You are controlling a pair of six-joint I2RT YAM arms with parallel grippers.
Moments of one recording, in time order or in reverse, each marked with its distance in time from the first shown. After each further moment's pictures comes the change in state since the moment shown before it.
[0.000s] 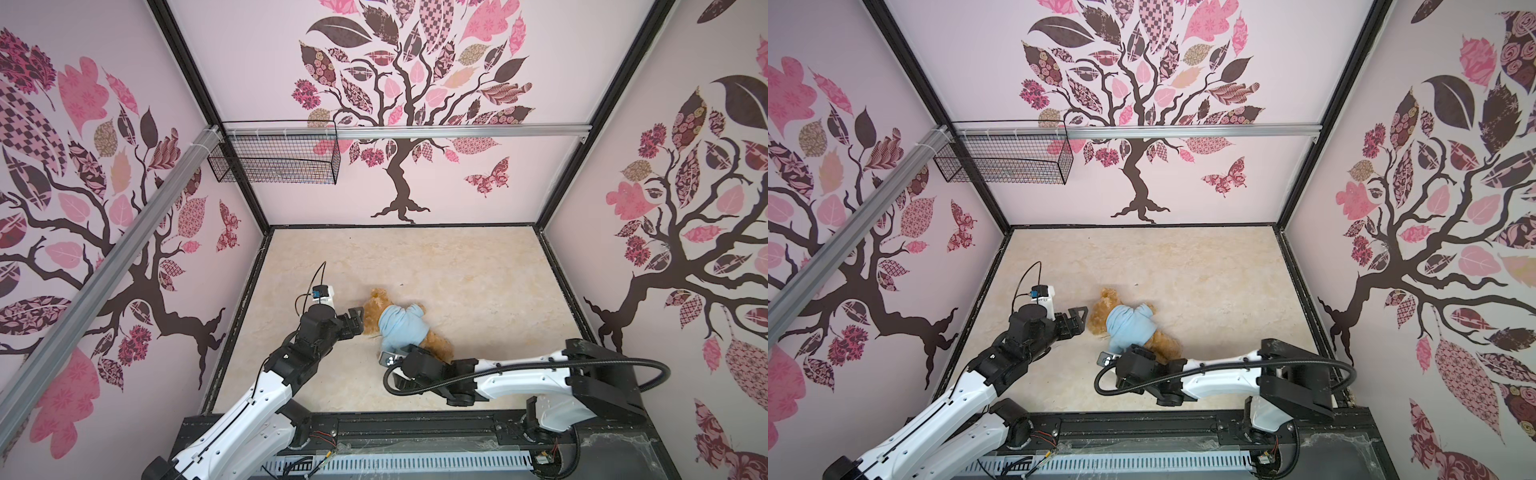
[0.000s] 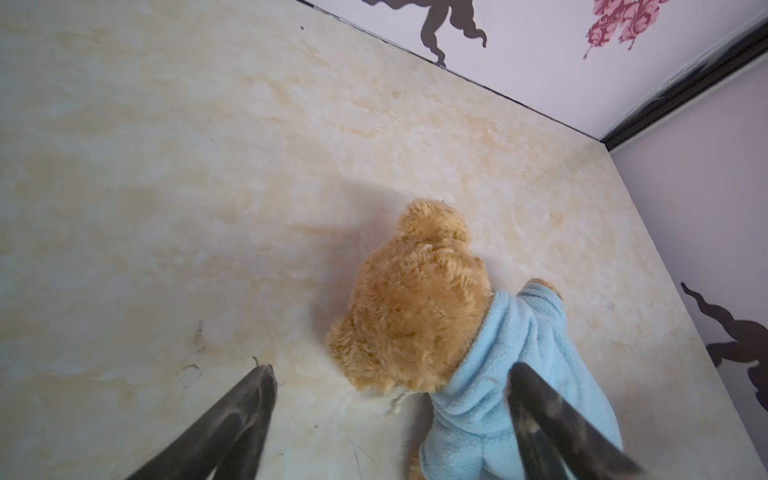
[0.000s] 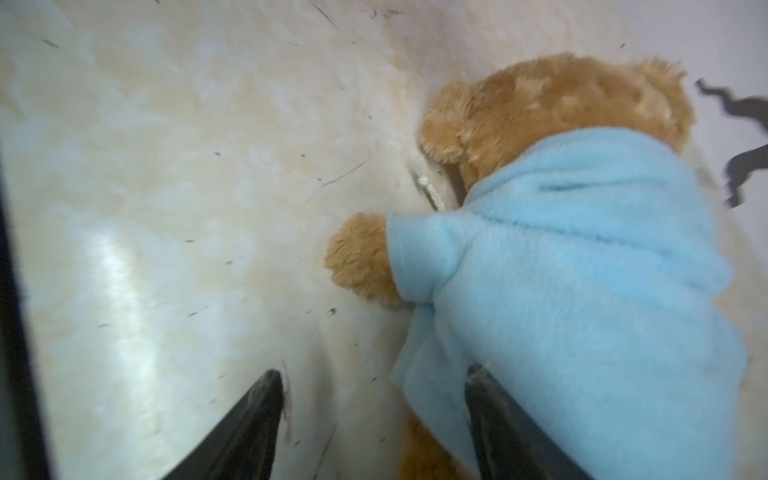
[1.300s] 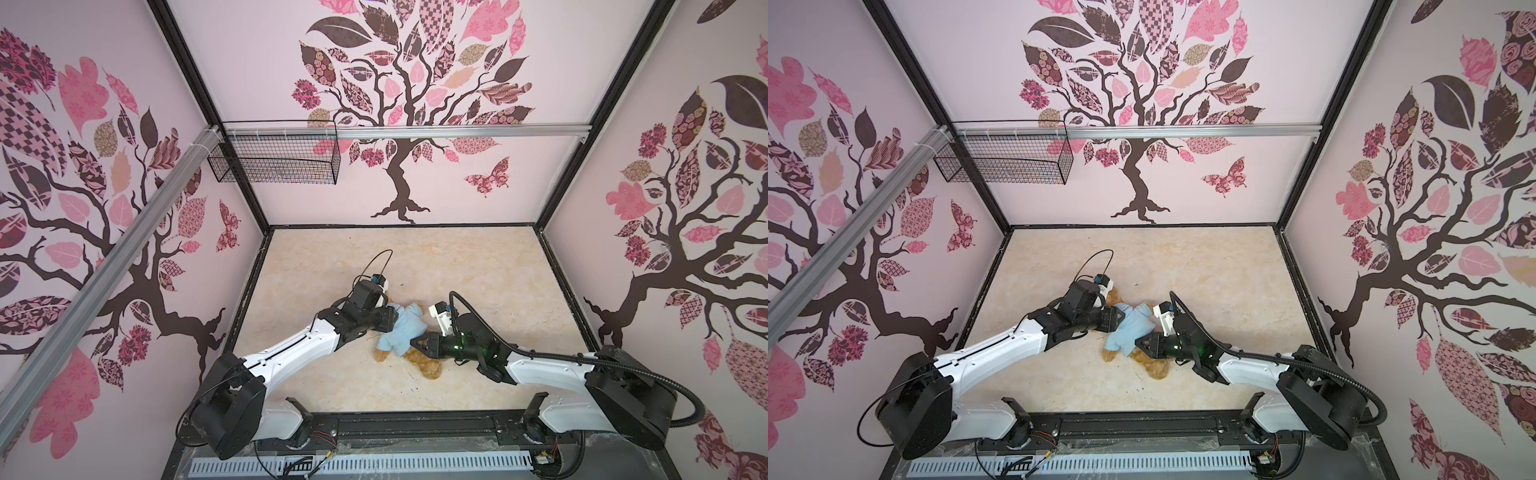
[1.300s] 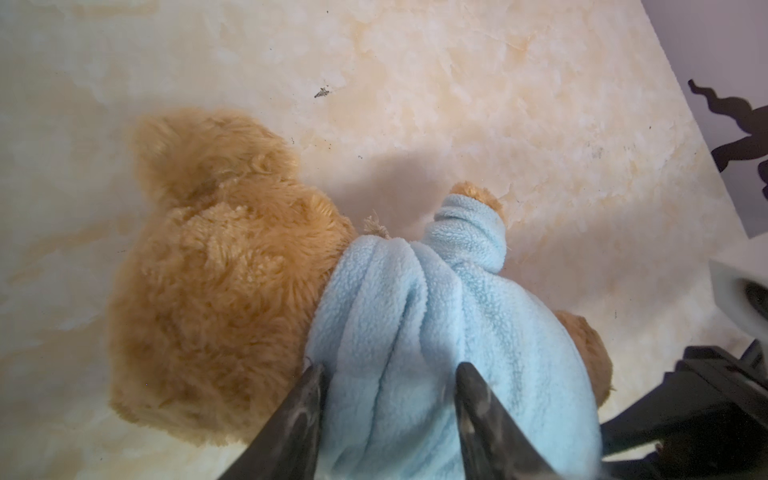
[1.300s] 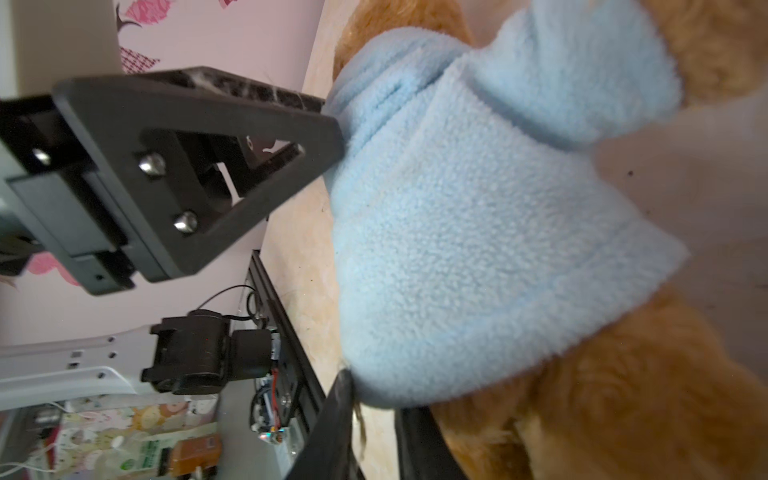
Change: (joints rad) left arm -0.120 0.516 0.269 0.016 0.186 0.130; right arm -0.482 -0.093 -0.250 0.459 -0.646 1.015
